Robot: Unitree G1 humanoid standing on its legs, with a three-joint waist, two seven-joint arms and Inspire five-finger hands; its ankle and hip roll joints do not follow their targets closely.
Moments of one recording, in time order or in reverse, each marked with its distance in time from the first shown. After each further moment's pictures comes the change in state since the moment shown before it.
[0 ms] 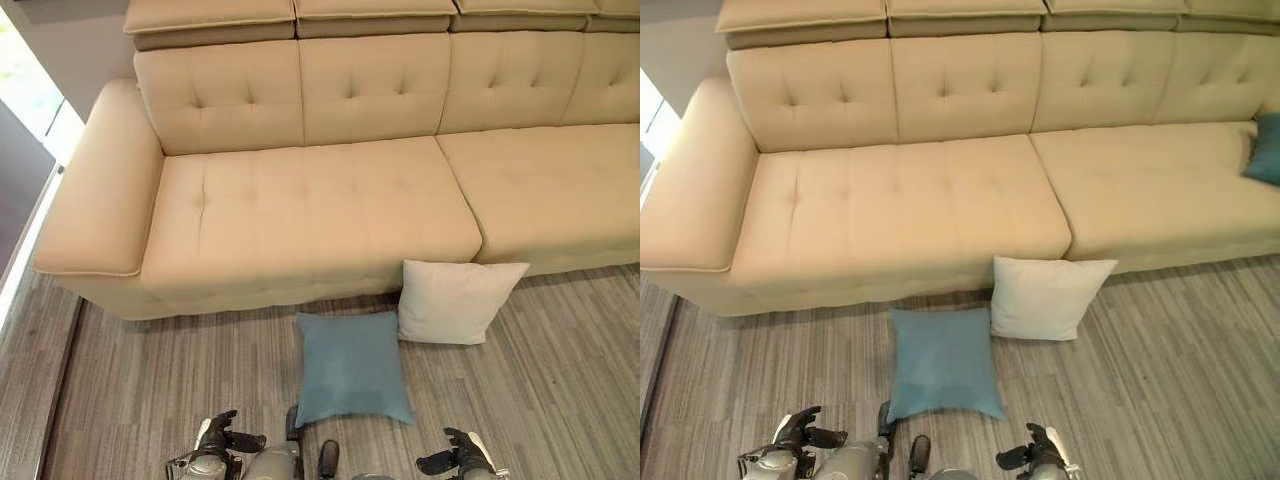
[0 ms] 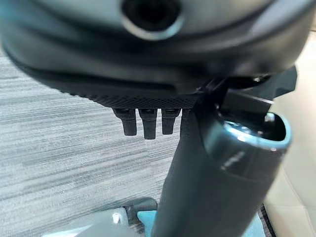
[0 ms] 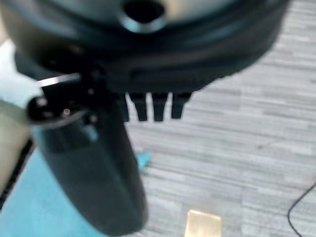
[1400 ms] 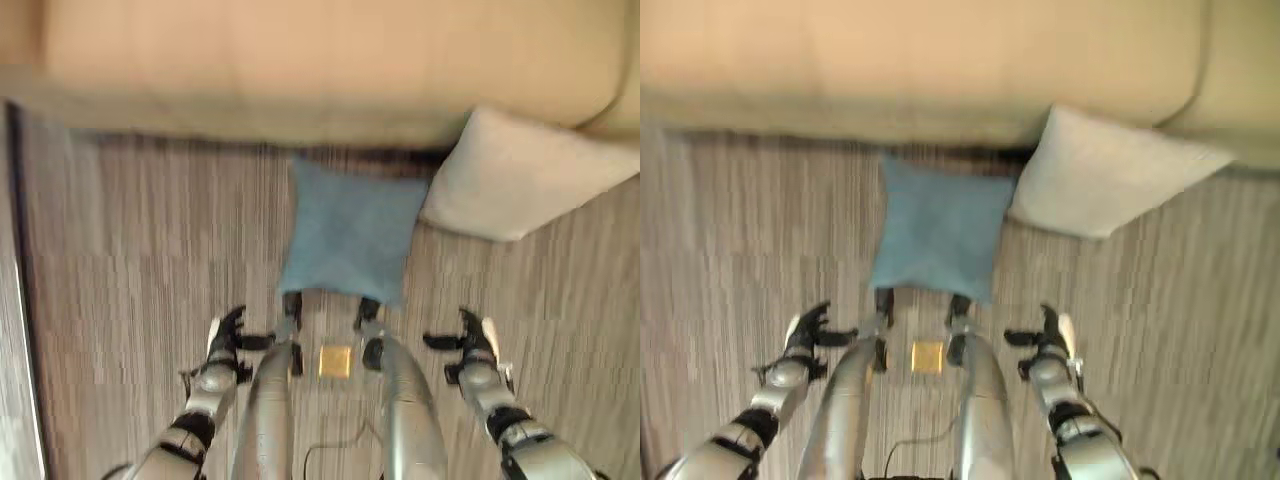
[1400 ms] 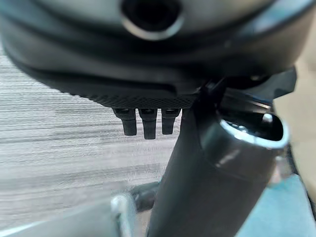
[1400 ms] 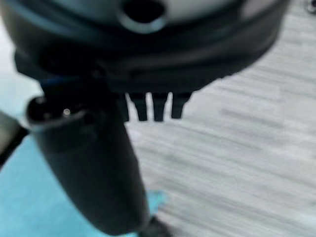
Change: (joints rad) left arm -0.389 0.094 -0.114 -0.218 -0.228 -0.072 0.118; right arm -0.435 -0.092 -0.069 -0.213 0.143 -0.039 -0.177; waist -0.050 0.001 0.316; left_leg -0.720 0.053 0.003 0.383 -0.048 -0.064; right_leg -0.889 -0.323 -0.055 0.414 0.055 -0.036
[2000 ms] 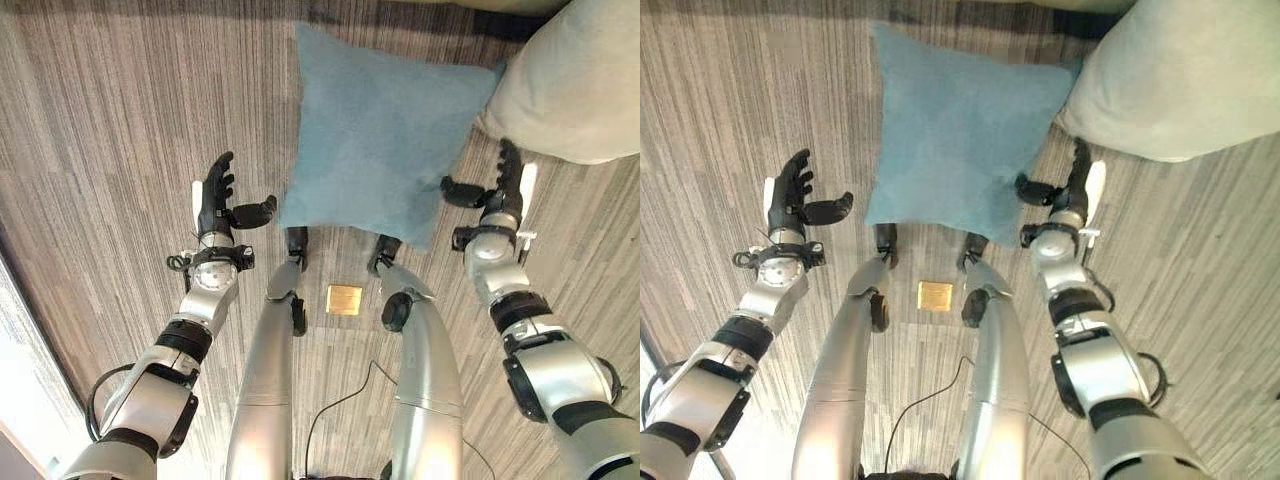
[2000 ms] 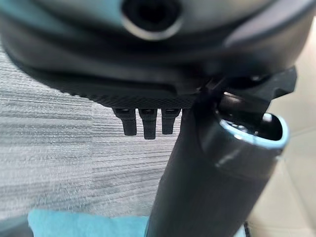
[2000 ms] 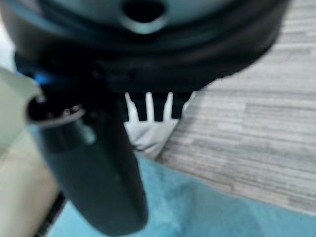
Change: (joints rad) left arm -0.285 0.147 -0.050 -0.285 -0.048 -0.064 0.133; right arm -0.456 -0.126 0.032 -0.001 0.082 -0.034 -0.130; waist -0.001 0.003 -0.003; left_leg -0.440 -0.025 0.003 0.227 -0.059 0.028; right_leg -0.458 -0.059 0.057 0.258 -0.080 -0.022
